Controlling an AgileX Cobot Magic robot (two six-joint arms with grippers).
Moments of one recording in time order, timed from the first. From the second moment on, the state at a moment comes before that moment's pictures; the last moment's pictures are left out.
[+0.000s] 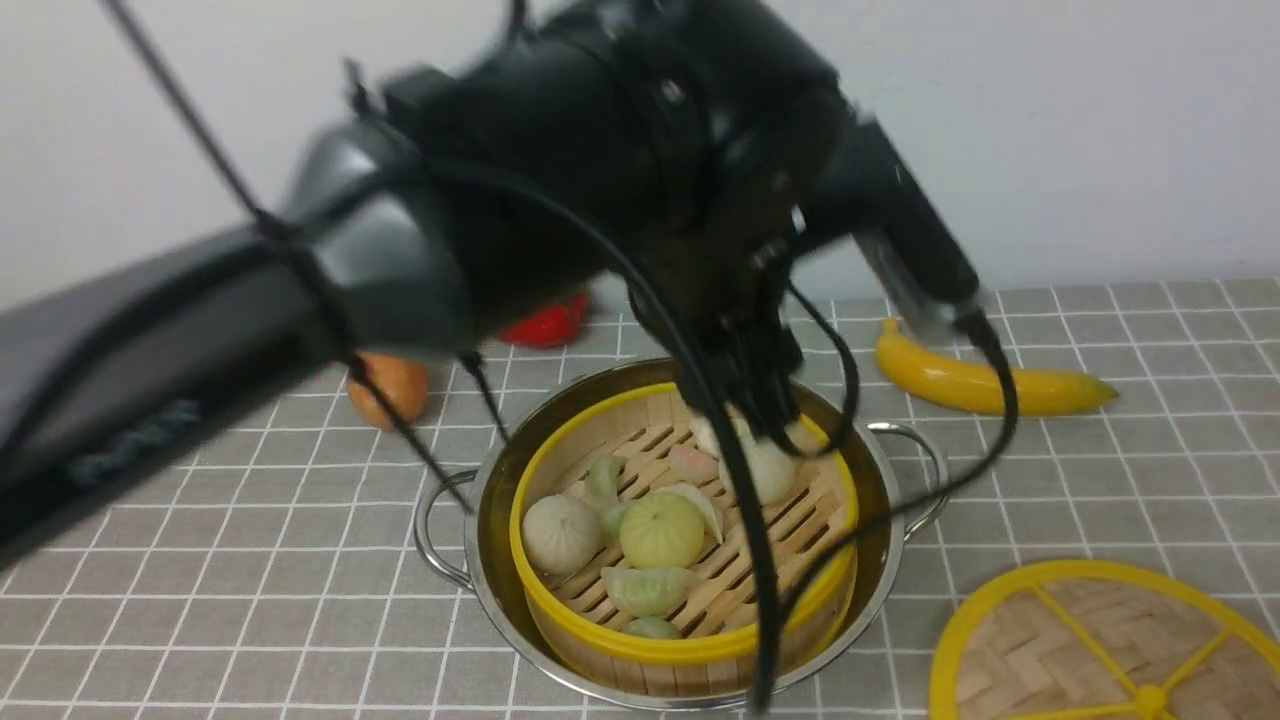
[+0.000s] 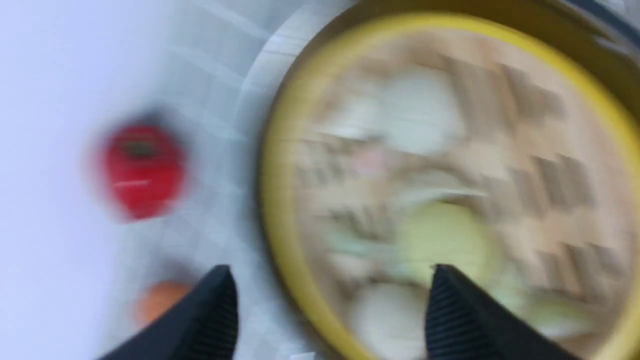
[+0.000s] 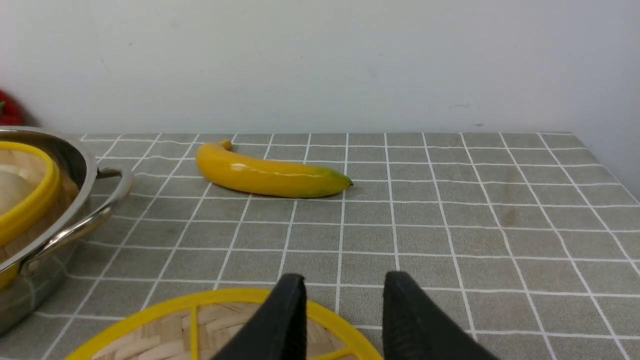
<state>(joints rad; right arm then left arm) 0.02 0.00 0.01 -0.11 0.34 0.23 -0.84 1.80 -1.78 0.51 1.21 0.17</state>
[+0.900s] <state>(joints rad) 0.02 0.00 0.01 -0.11 0.34 0.23 -0.84 1.49 -1.80 0.91 1.21 -0.23</state>
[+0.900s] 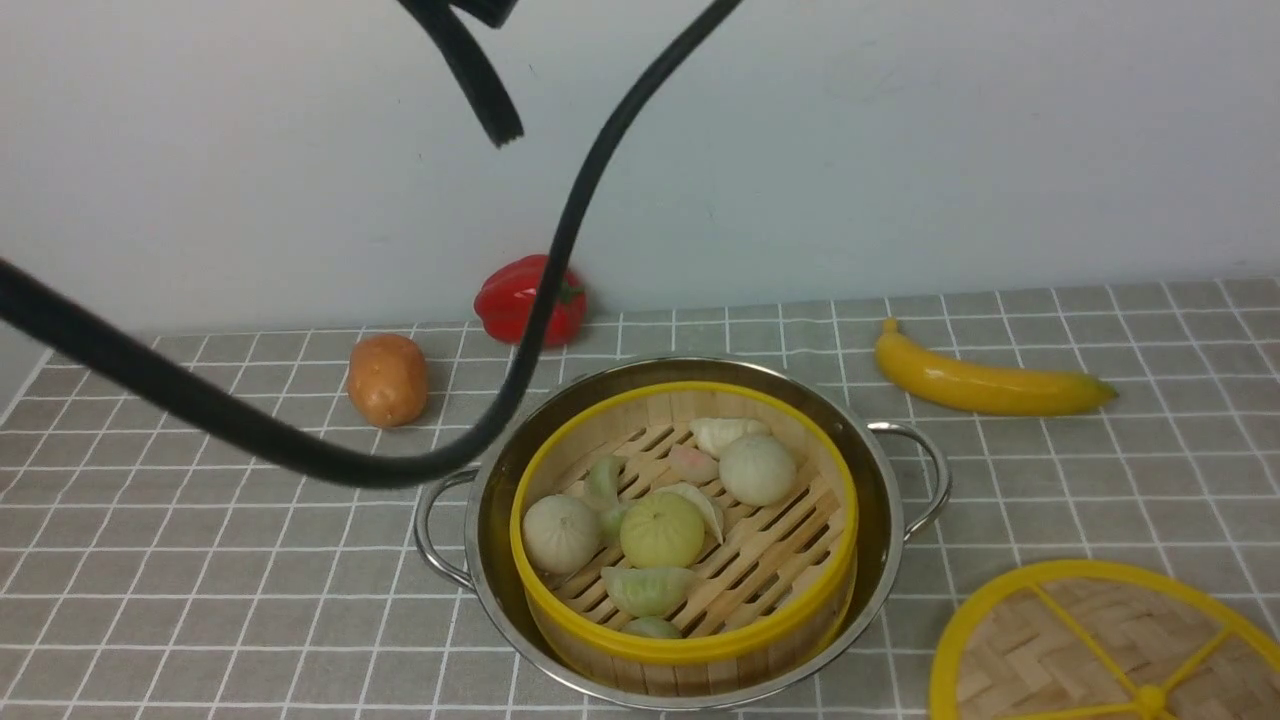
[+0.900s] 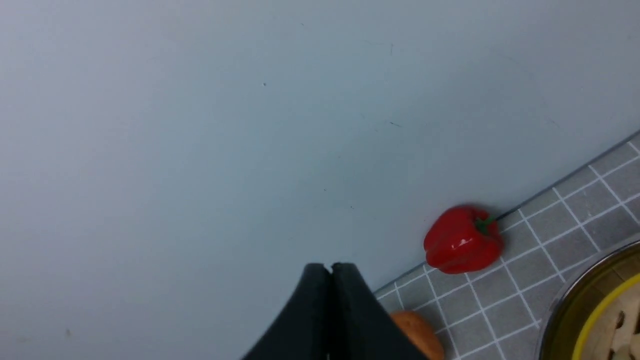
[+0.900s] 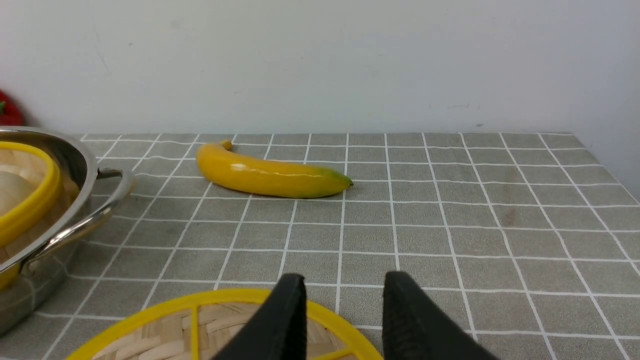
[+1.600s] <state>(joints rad) 0.02 0.00 0.01 -0.11 0.34 0.23 -0.26 0.86 -0.85 0.50 0.45 -0.33</state>
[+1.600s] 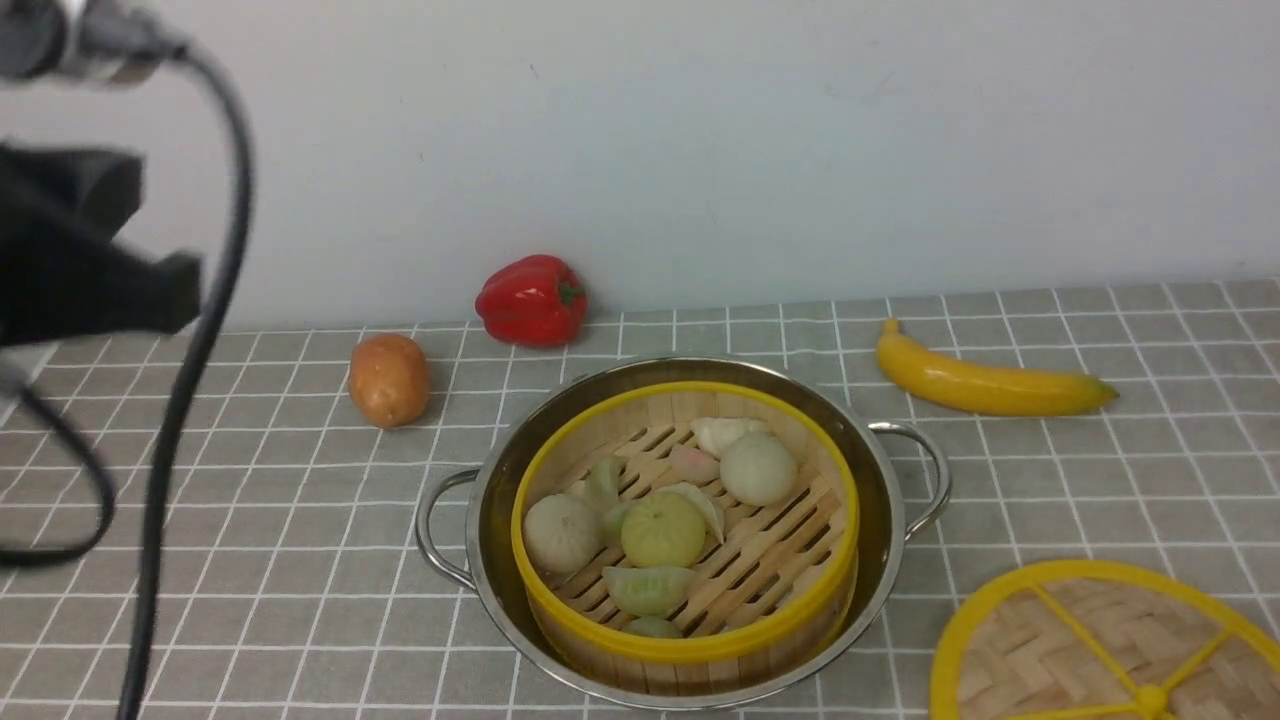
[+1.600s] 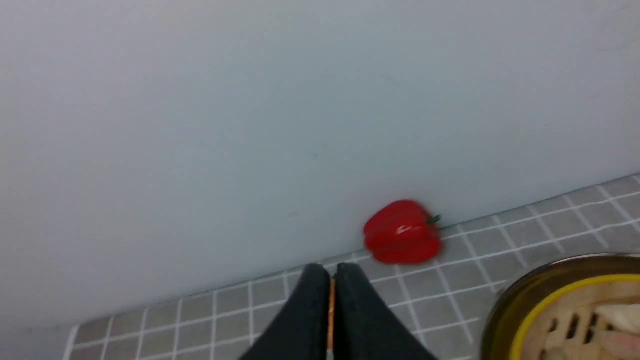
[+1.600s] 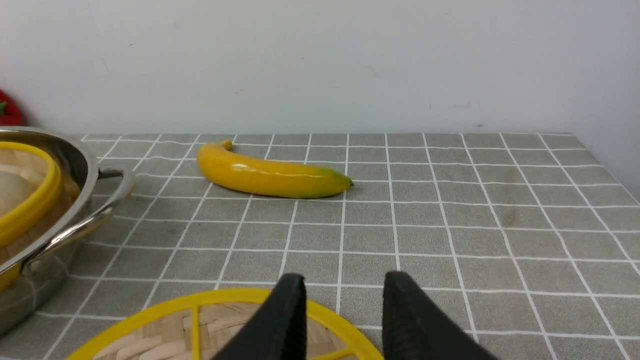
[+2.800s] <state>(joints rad) 0.02 0.00 0.01 -0.11 0.34 0.23 0.06 0.07 -0.02 0.39 0.37 -0.42</state>
